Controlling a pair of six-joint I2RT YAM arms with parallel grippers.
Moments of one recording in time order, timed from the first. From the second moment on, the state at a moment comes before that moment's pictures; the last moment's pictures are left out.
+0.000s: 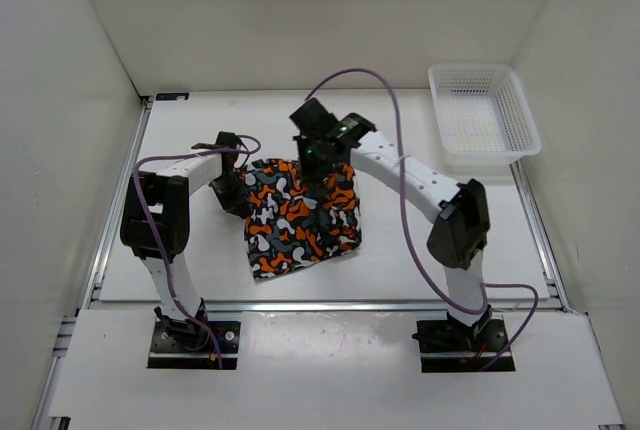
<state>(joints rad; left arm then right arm) -0.18 1.86 1.20 -0.77 -0.01 -0.67 0.81 1.94 1.92 -0.96 0.03 0.57</state>
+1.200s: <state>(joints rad) -0.15 1.86 1.24 -0.81 -0.02 -0.65 0.98 1.81 1.68 -0.79 -0.01 0.59</state>
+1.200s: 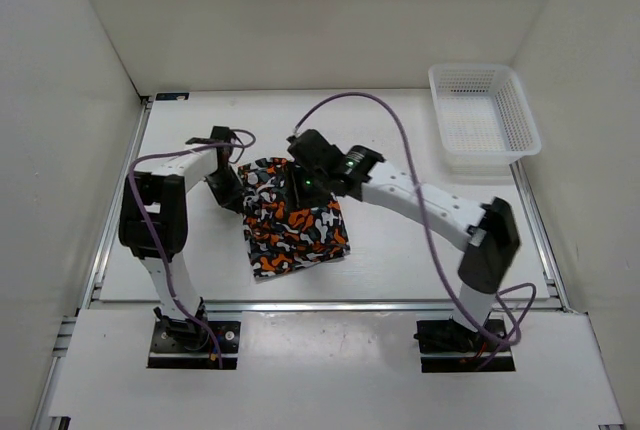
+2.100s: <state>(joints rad) -0.34 1.84 1.33 -0.83 0.08 -0.61 0.71 2.03 1.63 -0.64 -0.11 0.48</state>
